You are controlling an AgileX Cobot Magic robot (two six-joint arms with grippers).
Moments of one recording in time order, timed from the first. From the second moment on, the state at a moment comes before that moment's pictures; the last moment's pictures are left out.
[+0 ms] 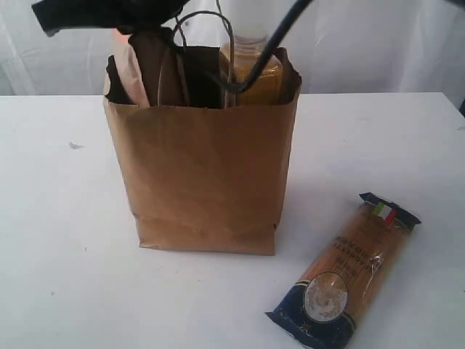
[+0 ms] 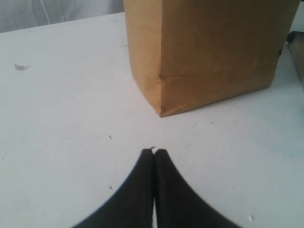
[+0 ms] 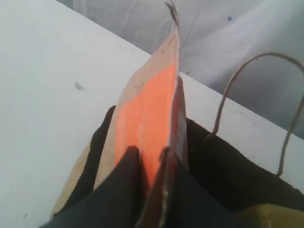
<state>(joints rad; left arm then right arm) -0.46 0.00 0.02 -0.19 0.34 0.18 1.01 1.85 -1.98 -0.62 0.97 0.56</state>
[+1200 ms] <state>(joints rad) -0.46 0.00 0.02 -0.19 0.34 0.18 1.03 1.93 -1.97 -0.61 1.02 0.63</state>
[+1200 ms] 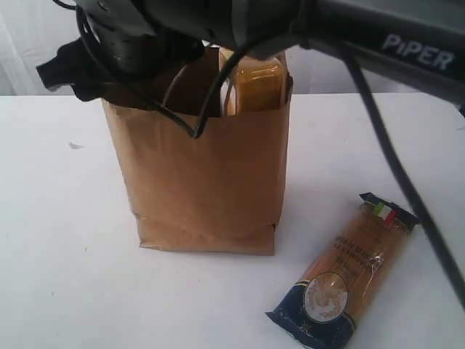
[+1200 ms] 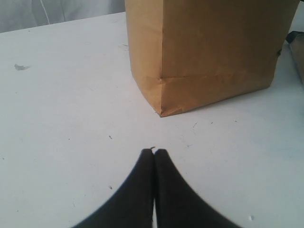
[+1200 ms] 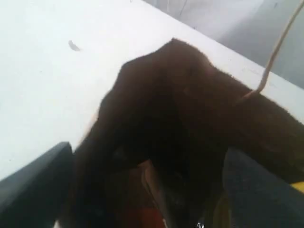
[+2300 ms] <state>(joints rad) -0.46 0.00 0.02 -0.19 0.34 0.18 1.17 1.26 -1.84 -0.72 1.22 0.58</state>
